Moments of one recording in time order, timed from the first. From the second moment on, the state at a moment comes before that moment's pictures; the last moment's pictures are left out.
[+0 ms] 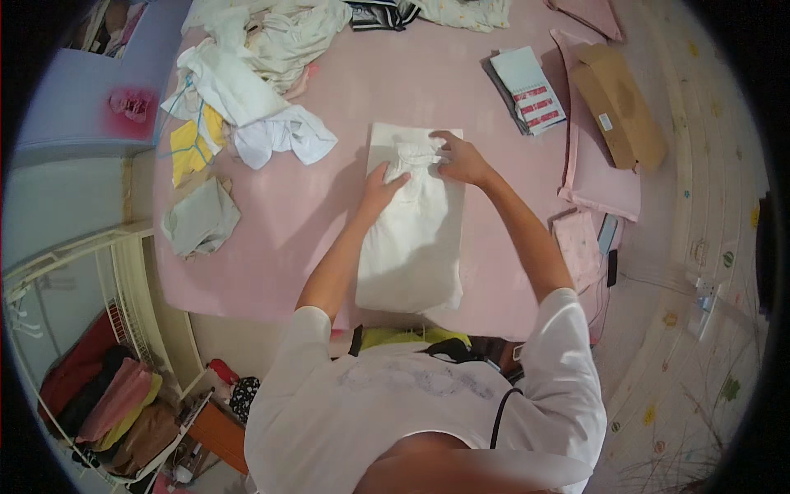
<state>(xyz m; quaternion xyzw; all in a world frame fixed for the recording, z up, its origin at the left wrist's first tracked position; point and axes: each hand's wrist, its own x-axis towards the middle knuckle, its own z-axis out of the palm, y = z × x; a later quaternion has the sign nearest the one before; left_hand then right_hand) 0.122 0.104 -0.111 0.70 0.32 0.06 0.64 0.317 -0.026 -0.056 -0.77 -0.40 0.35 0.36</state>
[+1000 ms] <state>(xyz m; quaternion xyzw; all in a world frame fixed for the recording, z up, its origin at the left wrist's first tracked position) 0.005 0.069 -0.184 0.69 0.40 -0.04 0.60 0.184 -0.159 -0.178 -0.85 -0.04 0.43 0.31</state>
